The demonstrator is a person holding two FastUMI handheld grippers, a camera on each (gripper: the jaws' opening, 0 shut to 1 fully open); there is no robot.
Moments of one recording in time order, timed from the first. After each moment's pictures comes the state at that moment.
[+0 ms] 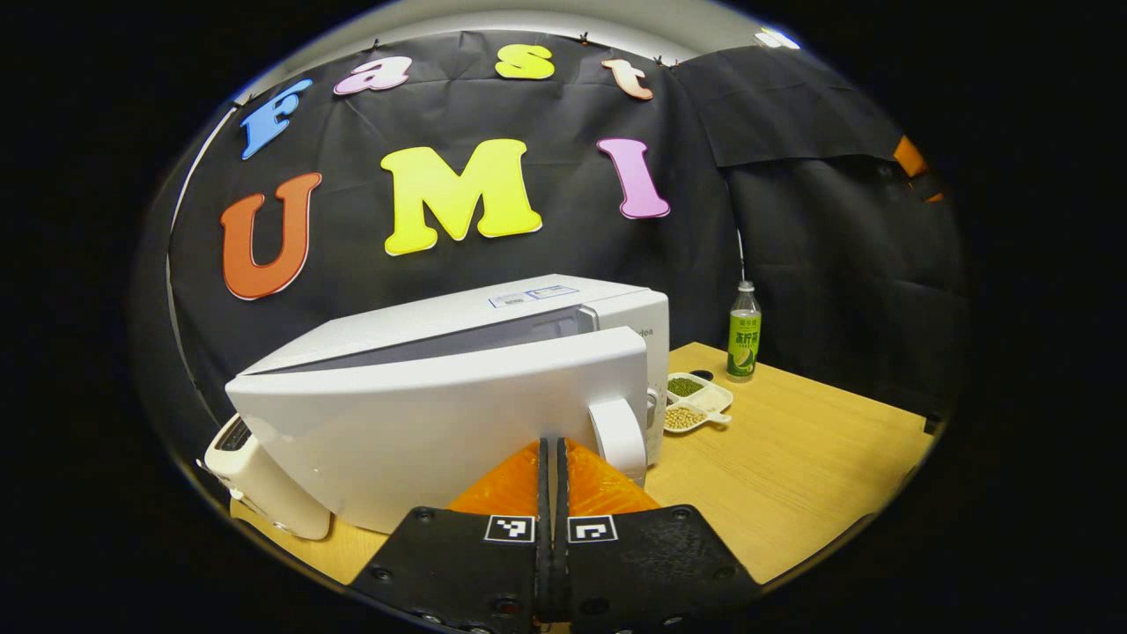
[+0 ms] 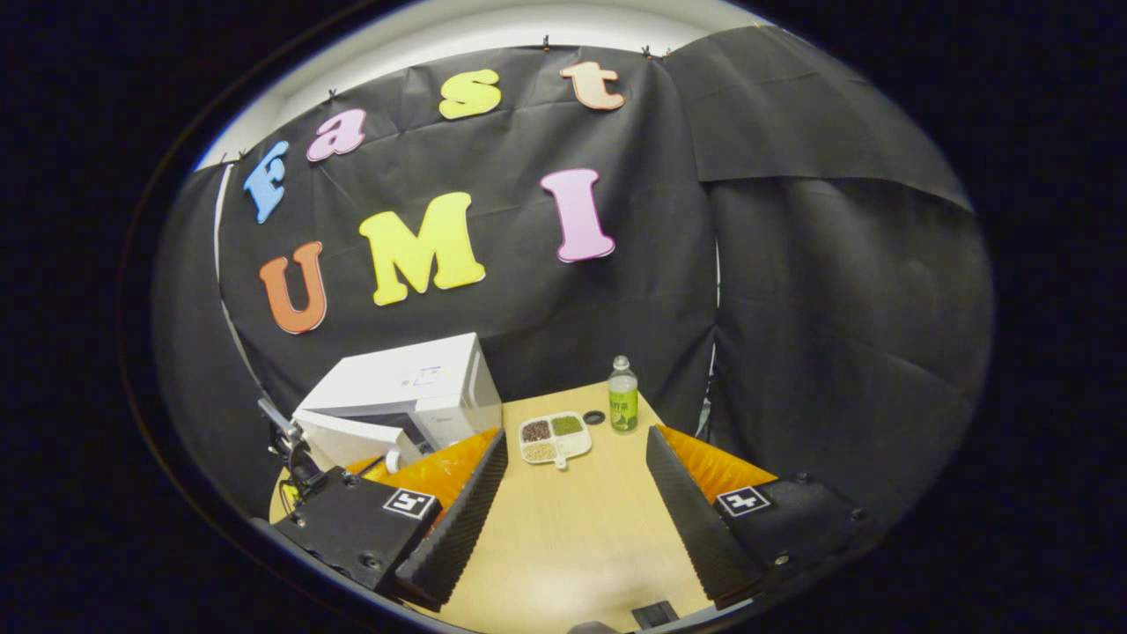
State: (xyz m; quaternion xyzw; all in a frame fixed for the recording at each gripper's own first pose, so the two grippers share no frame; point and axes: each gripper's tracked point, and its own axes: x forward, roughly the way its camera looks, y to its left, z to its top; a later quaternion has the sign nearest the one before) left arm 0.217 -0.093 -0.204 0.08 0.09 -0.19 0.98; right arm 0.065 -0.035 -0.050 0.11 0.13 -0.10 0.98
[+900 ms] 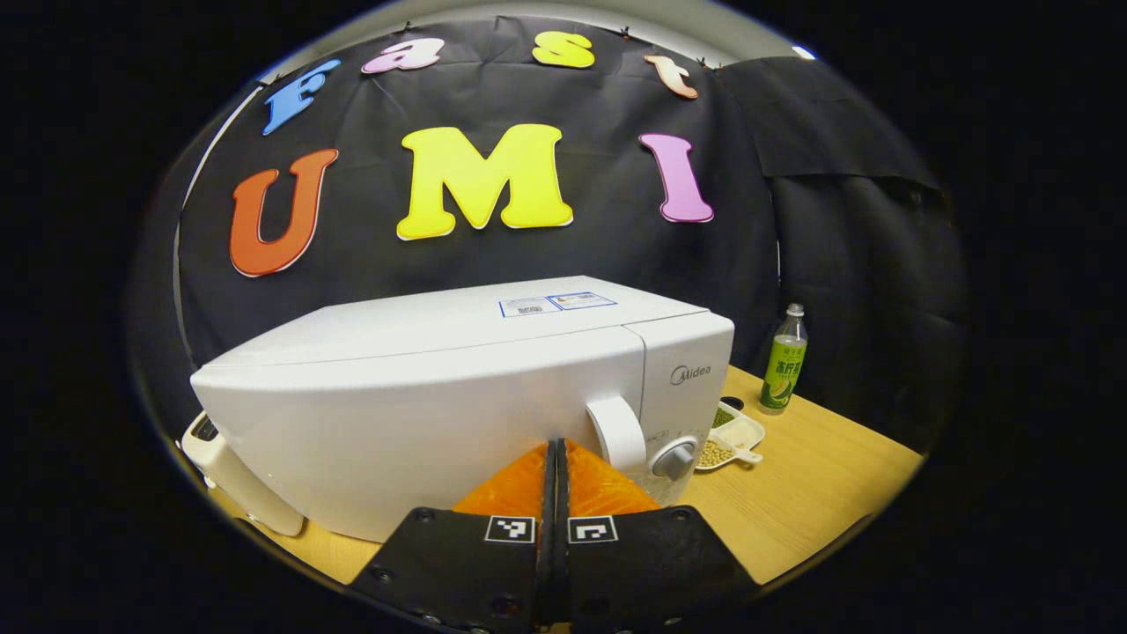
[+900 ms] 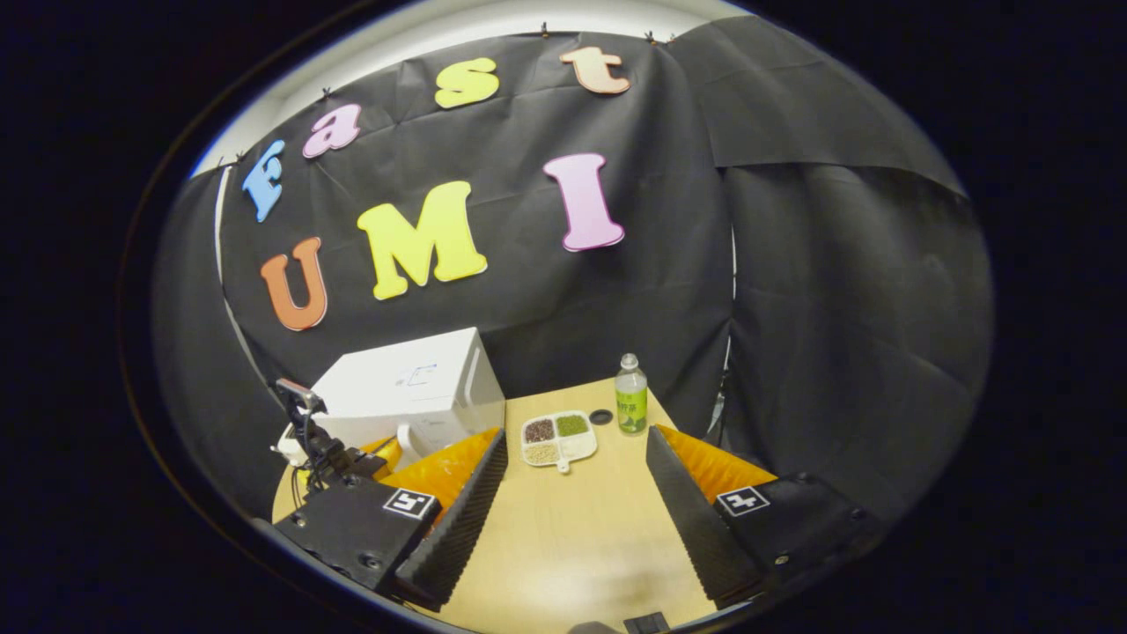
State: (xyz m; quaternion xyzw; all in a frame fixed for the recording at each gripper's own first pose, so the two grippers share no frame) left arm 0.261 -0.100 -0.205 0.05 0.10 -0.14 0.98; right arm 0.106 -0.045 -0.054 0.11 0.14 -0.06 0.98
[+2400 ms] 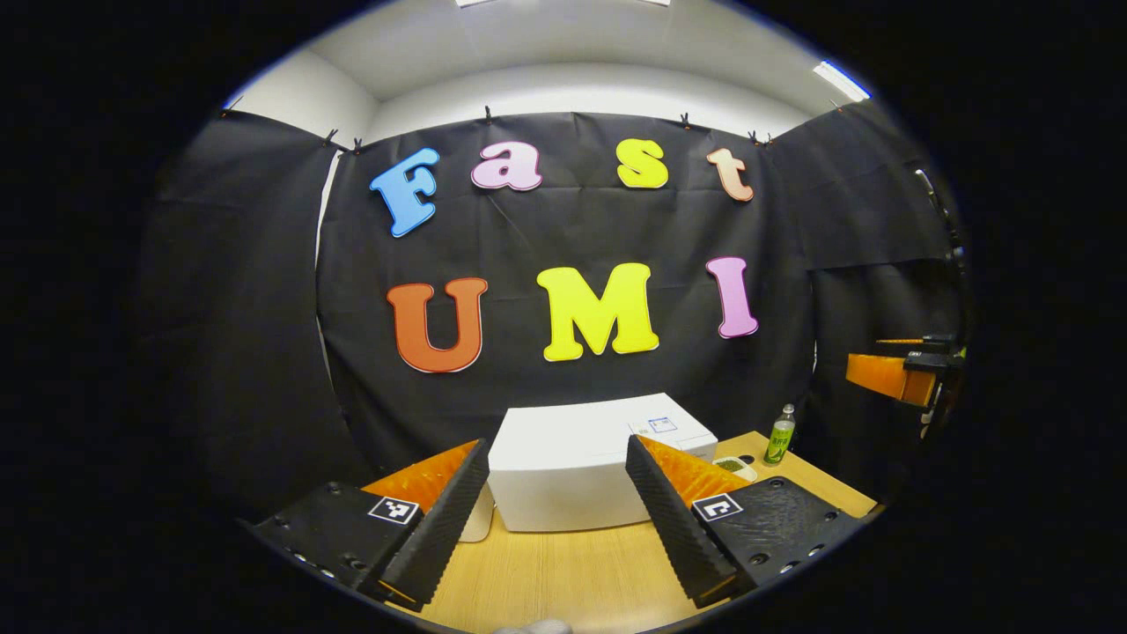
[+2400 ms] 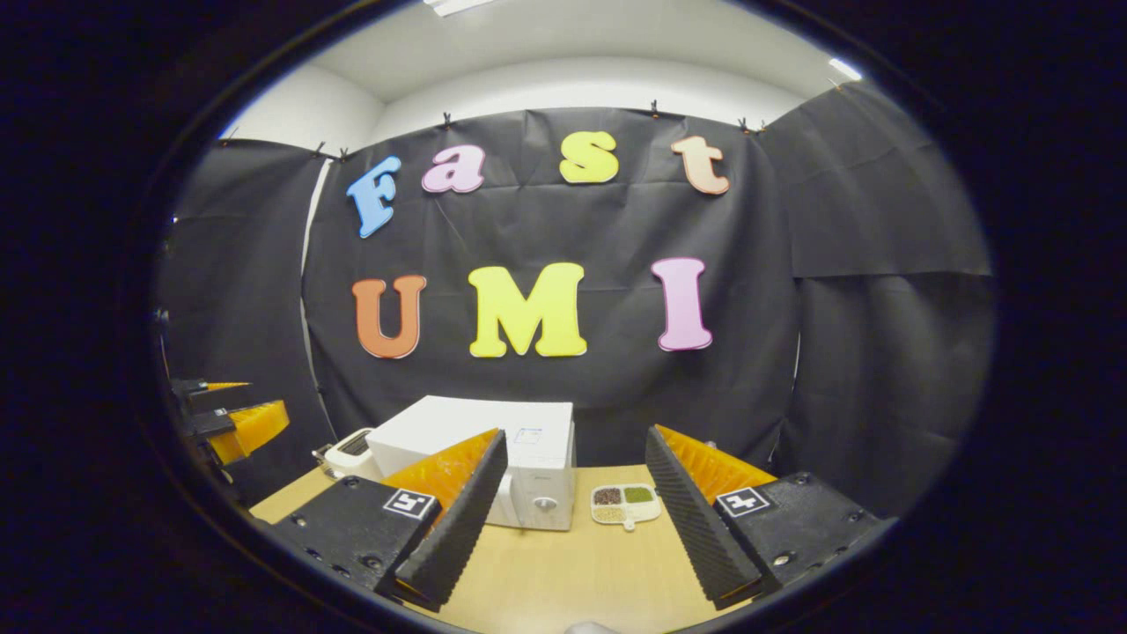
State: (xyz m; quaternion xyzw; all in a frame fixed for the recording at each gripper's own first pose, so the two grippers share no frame) left arm 0.038 0.046 0.031 0.03 0.00 -0.02 1.00; right arm 0.059 0.080 0.021 0.03 -0.01 0.01 1.00
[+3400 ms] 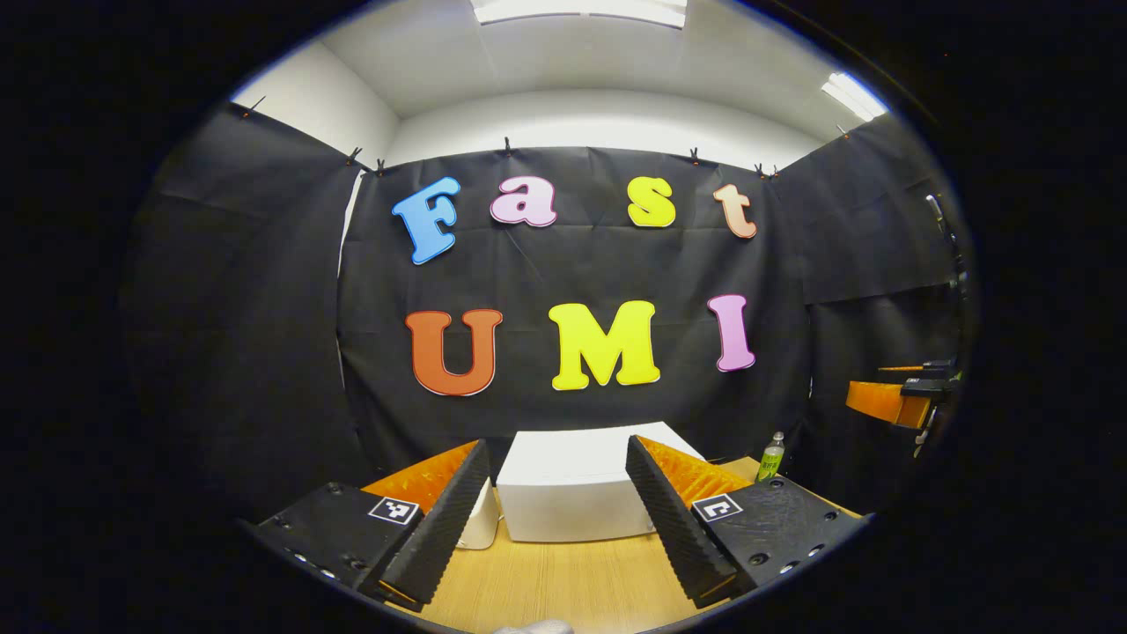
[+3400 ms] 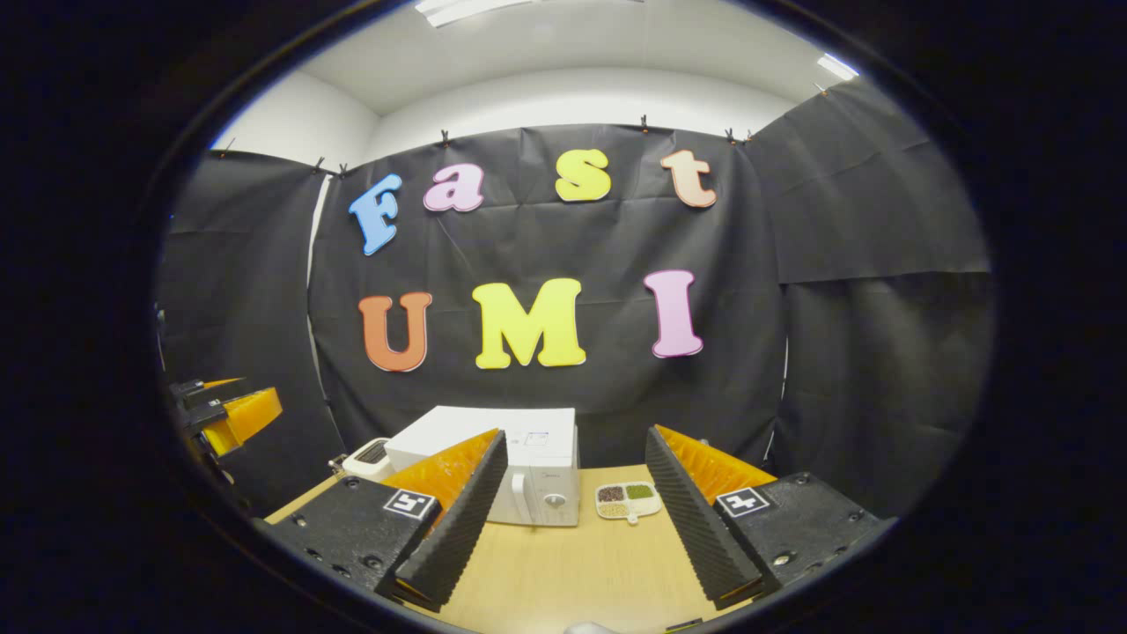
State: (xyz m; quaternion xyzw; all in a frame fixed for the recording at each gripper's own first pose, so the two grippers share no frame) left arm -0.005 0.057 0.062 0.01 -0.05 -0.01 1.00; right arm 0.009 0.086 0.040 0.04 -0.03 0.00 1.00
